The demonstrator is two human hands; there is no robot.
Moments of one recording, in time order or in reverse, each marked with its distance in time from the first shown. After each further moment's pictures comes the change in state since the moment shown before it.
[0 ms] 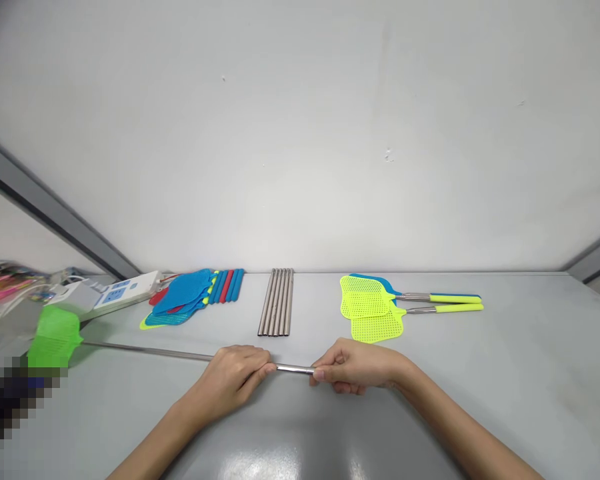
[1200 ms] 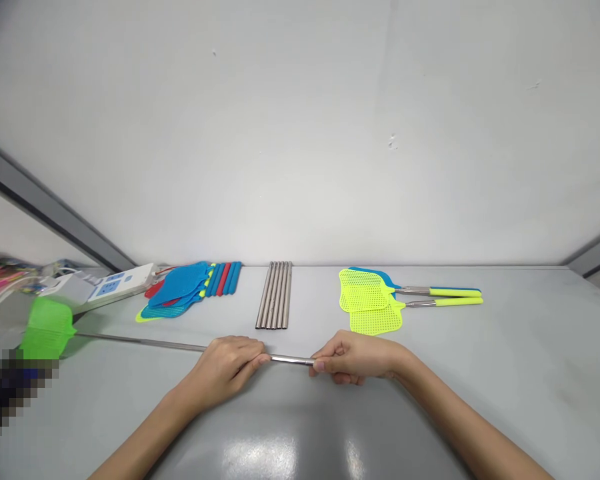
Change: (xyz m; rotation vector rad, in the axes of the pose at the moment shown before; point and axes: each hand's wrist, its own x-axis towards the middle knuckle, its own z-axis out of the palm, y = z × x) left_hand -0.002 -0.008 0.002 -0.033 0.000 -0.012; right_hand -0.001 0.001 -0.003 -0.005 -0.021 0.024
